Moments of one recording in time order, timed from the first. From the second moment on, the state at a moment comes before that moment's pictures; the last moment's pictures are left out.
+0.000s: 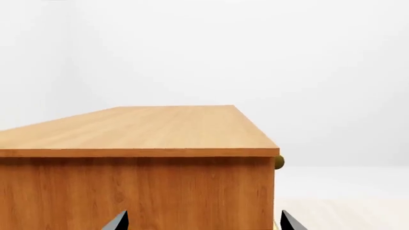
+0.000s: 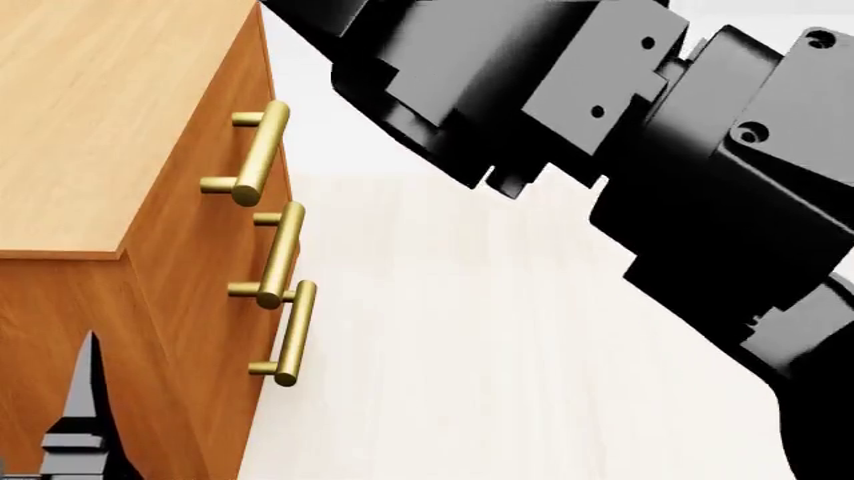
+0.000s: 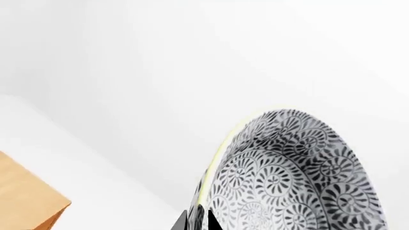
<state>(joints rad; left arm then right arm) -0.04 -0.43 0.17 0.77 -0.41 -0.47 -0.49 1.98 0.19 -1.49 0.45 1.16 0.55 0.57</state>
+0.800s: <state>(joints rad) -0.08 -0.43 0.20 0.73 -0.38 -0.48 -0.51 1.96 0.00 -1.56 0.47 1.14 0.44 0.50</state>
